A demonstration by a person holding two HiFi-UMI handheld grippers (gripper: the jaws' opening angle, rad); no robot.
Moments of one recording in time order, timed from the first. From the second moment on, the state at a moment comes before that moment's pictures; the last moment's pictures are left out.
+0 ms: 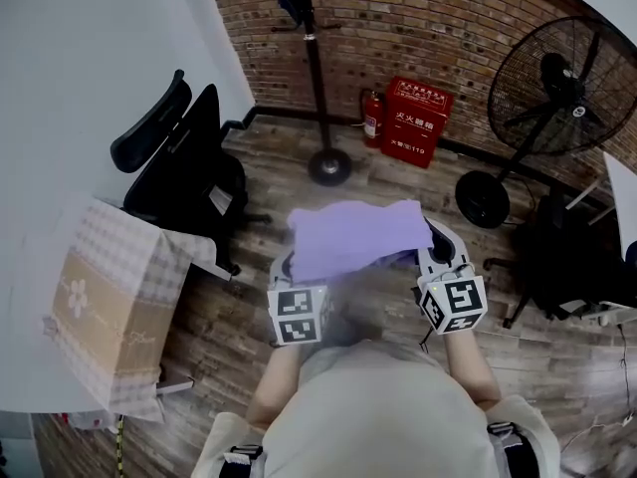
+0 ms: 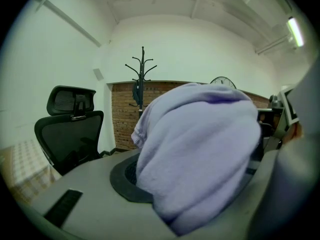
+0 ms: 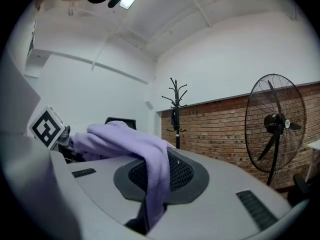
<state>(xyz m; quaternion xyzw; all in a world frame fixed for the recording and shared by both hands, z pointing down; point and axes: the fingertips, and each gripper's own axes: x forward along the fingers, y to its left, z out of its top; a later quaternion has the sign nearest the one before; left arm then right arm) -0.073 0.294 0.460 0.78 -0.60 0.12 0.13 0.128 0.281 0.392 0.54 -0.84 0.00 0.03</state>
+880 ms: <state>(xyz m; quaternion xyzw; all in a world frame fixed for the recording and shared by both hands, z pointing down) -0.059 0.286 0.469 0.79 -0.59 0.13 0.13 0.141 0.273 0.393 0.53 -0.85 0.01 0.01</state>
